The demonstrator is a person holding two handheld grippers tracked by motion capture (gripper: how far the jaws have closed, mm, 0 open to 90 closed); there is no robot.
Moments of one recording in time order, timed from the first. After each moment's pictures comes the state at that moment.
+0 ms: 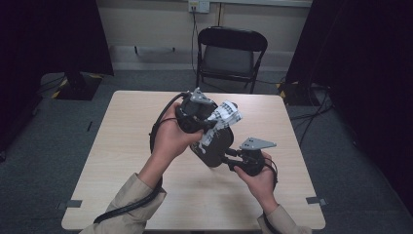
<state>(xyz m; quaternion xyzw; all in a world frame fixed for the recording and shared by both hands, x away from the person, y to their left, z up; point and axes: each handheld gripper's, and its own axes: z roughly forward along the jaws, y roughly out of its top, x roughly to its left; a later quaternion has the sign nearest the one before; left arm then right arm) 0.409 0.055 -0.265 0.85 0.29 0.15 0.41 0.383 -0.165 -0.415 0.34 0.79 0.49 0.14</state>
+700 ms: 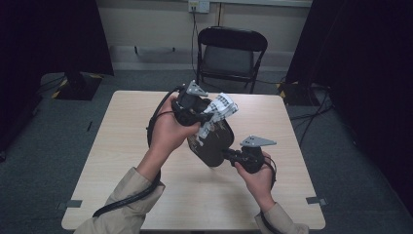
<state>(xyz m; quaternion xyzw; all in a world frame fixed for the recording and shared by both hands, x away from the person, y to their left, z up) 0.421 0.063 -0.256 0.84 0.31 0.17 0.41 0.389 -0.167 -0.417 0.38 0.78 0.48 0.13</state>
